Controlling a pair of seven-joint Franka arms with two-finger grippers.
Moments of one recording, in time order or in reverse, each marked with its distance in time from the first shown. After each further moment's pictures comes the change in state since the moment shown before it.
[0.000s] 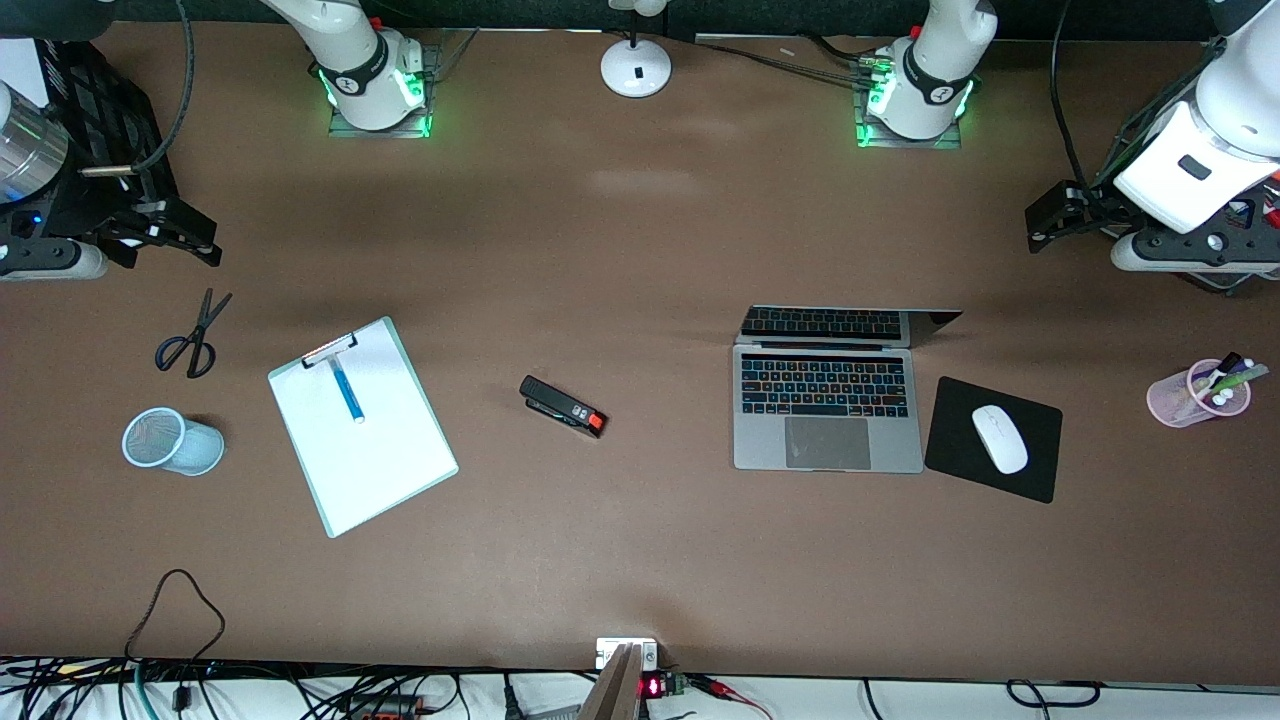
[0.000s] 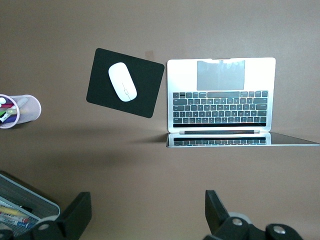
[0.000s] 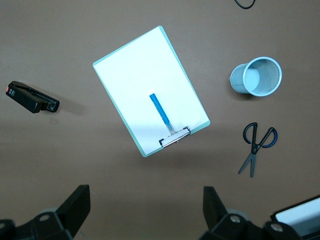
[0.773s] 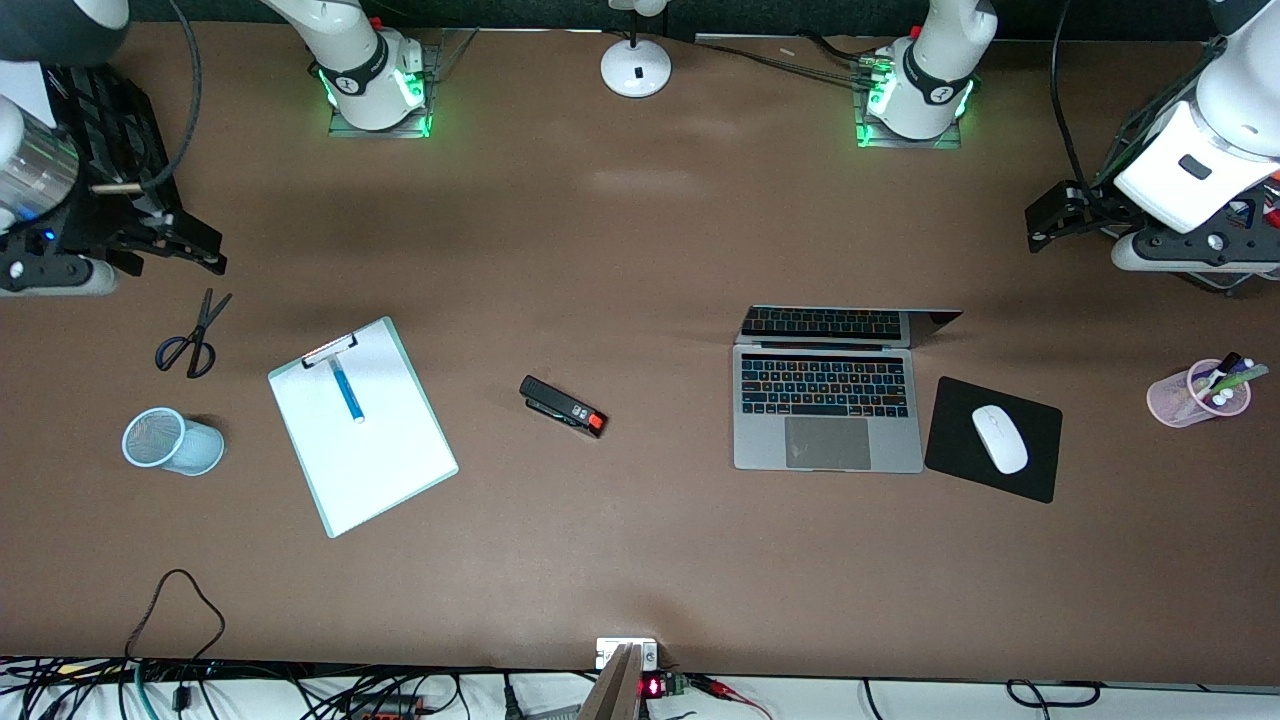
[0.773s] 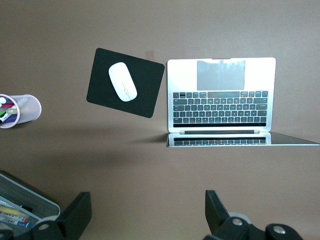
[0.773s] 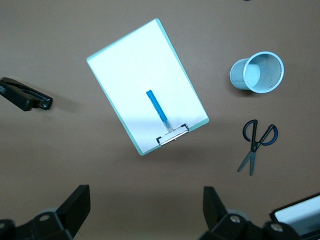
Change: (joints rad) left arm 0.001 -0.002 0.000 0.001 0.000 -0.005 0.000; right arm -0.005 0.047 -0.001 -0.001 -0.013 0.001 -0.005
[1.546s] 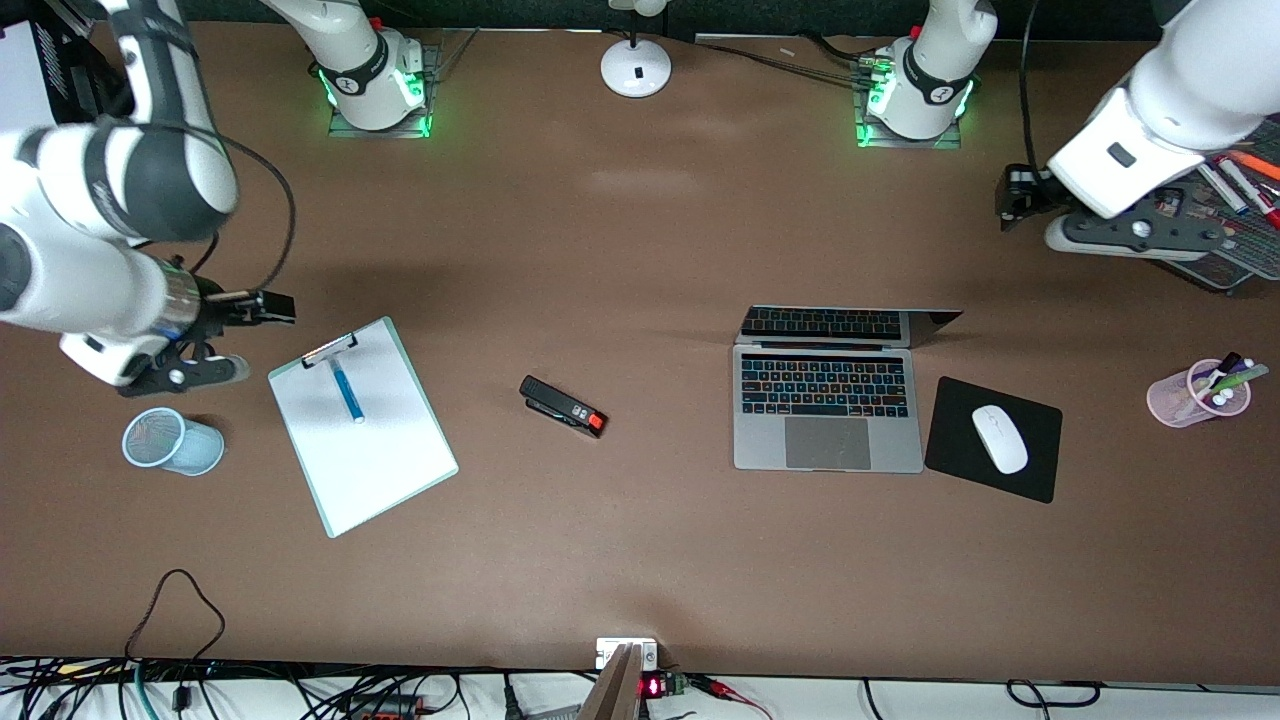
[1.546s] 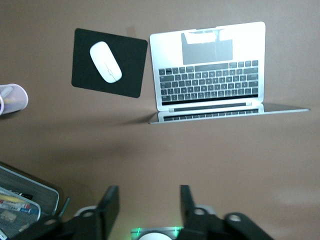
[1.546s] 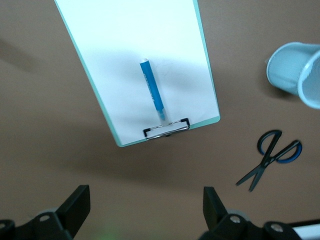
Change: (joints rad) left arm -0.036 0.001 -0.048 -0.002 0.000 -0.092 0.000; right arm 0.014 0.268 0.003 -0.001 -0.055 0.049 -0.194
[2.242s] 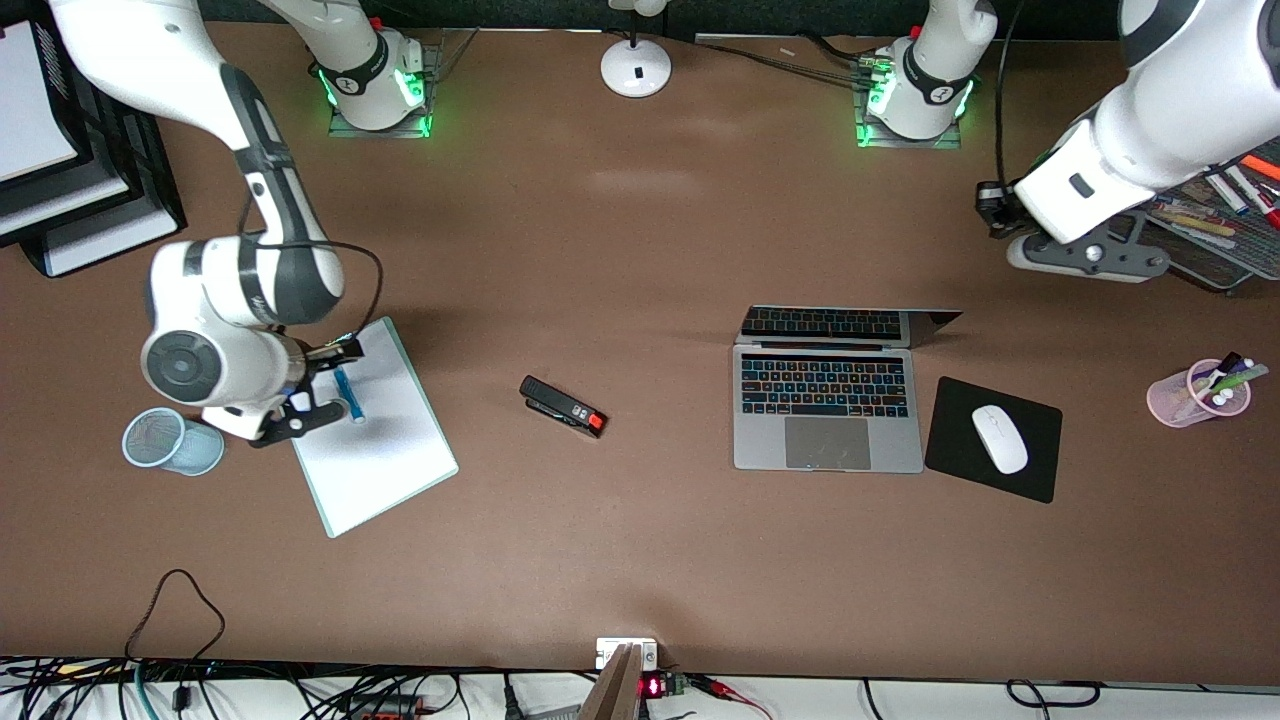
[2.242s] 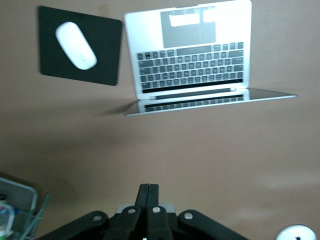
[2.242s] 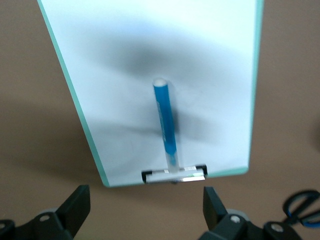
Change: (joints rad) left arm 0.003 0.038 -0.005 -0.046 -0.092 0.016 0.013; right arm 0.058 0.230 0.004 0.002 -0.029 0.180 -0.045
